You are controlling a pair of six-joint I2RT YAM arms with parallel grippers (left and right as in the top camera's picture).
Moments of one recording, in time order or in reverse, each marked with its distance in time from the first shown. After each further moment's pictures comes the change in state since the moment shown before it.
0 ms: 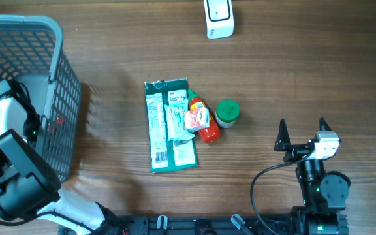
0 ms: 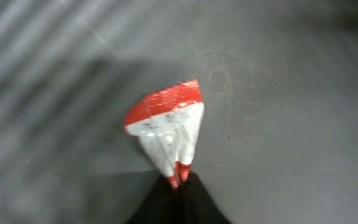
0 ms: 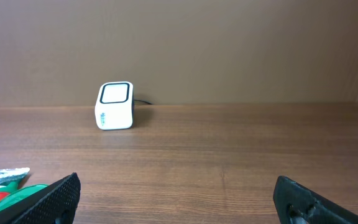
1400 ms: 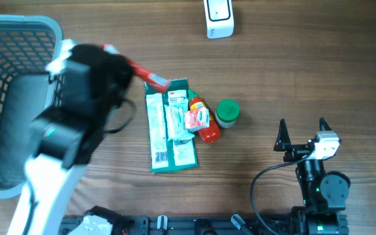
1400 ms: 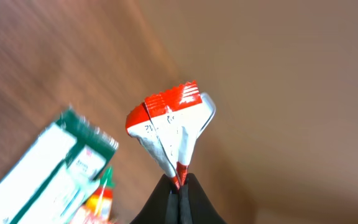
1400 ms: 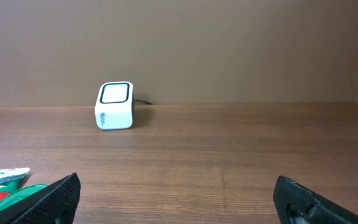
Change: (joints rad) left arm -0.950 -0.653 0.230 0.028 0.151 0.480; right arm 0.000 0.000 0.000 0.000 0.000 0.000
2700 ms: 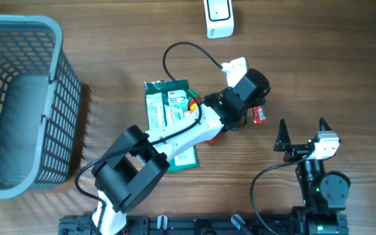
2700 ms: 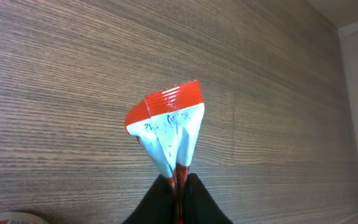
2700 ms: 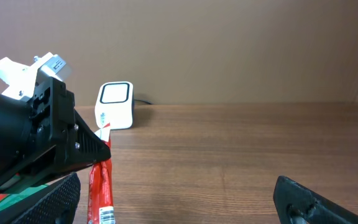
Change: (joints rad) left arm -0.526 0.807 -0.001 0.700 -0.007 0.231; right arm 0.000 0.000 0.000 0.000 0.000 0.000
